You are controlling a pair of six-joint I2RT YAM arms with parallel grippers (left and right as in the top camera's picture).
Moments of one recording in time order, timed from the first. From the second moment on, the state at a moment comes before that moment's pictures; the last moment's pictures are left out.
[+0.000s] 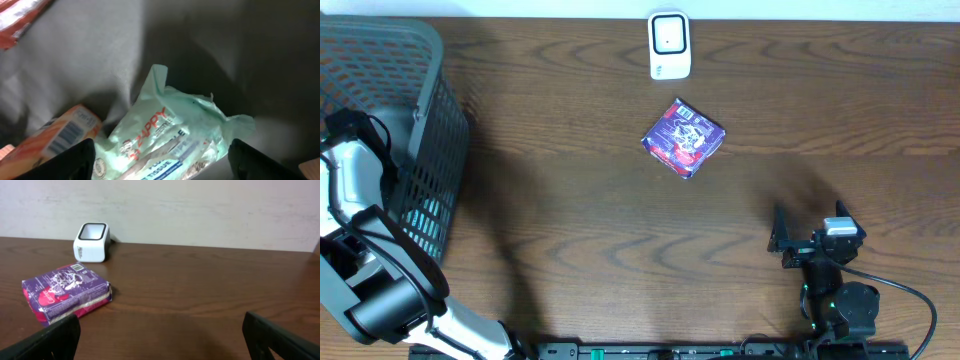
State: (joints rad) left arm 0.58 1.85 1.34 -1.01 -0.16 -0.21; right arm 0.04 0.01 0.01 -0.07 -0.01 -0.01
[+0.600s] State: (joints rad) left arm 0.58 1.87 1.24 -0.88 -0.14 -0.20; right arm 0.04 0.01 0.01 -0.07 -0.01 -0.01
